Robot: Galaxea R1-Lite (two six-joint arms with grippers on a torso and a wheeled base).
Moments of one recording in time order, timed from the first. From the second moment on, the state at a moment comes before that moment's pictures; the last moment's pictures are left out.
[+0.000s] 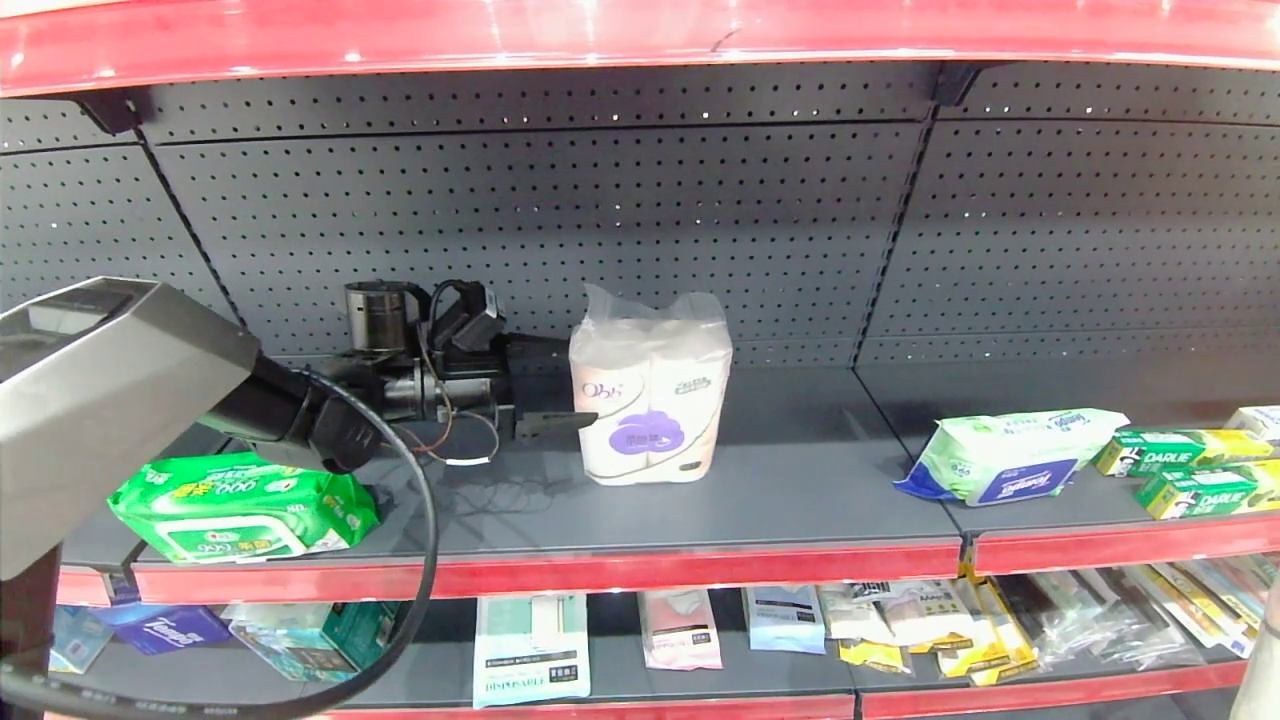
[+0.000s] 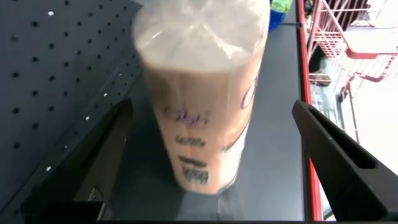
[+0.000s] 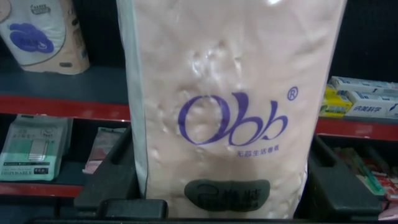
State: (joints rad) left arm -0.20 2.22 -1.20 -0.77 -1.02 0.42; right arm 0.09 0.10 -0.35 0.23 -0.09 -0.16
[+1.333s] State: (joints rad) left arm -0.32 2.30 -1.31 -0.77 -0.95 0.36; right arm 0.09 0.10 -0.35 0.23 -0.09 -0.16
